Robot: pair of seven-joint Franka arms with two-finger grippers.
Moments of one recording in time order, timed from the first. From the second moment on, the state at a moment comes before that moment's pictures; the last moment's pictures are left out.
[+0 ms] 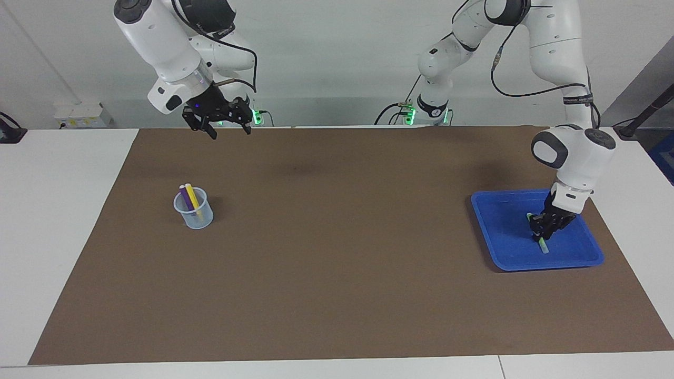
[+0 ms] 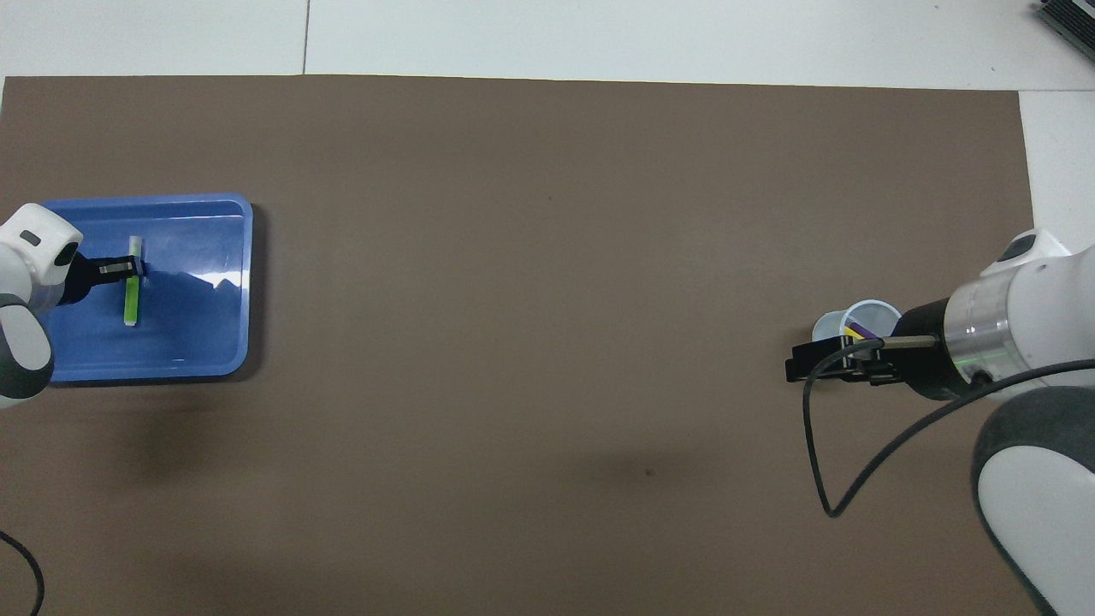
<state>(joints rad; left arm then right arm) 0.56 0.37 -0.31 -2.05 0.00 2.67 0.18 -0.08 -0.20 0.20 -1.93 0.27 1.66 0.12</state>
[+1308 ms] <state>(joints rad) 0.56 0.37 -0.31 -2.05 0.00 2.67 0.18 -0.08 -0.20 0.20 -1.93 0.27 1.66 0.12</state>
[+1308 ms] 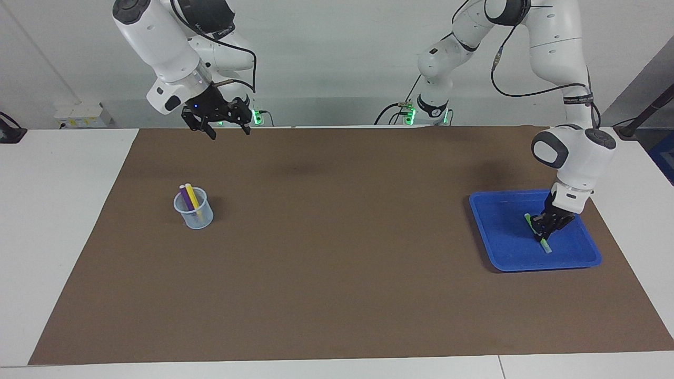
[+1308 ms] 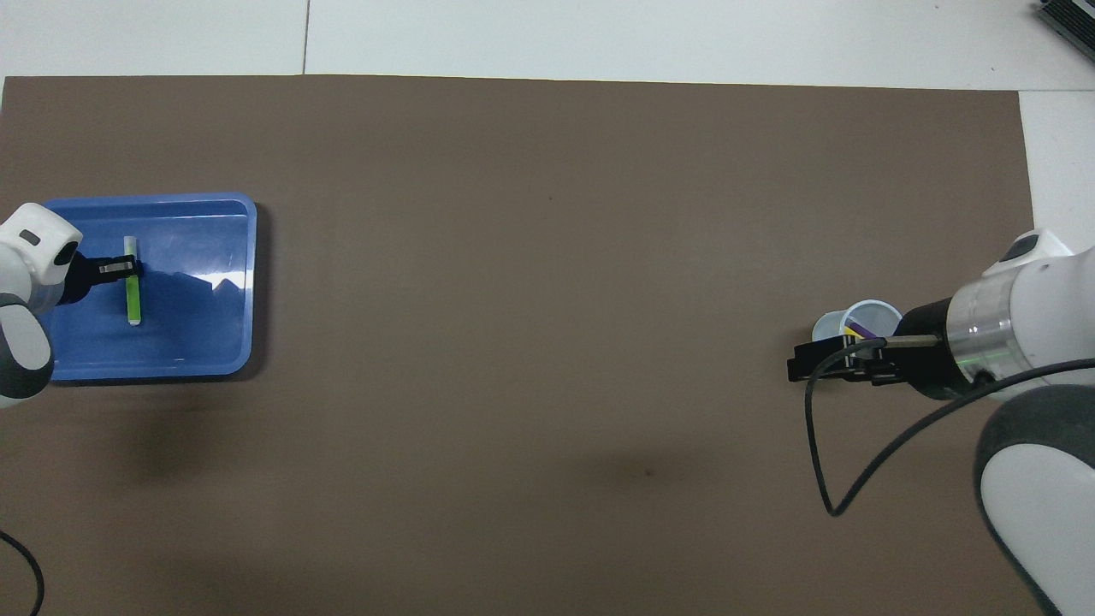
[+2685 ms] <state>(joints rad) 0.56 0.32 -0.32 -2.04 0.00 2.55 0.18 -0.09 -0.20 0.19 -1.93 0.31 1.66 0.12</state>
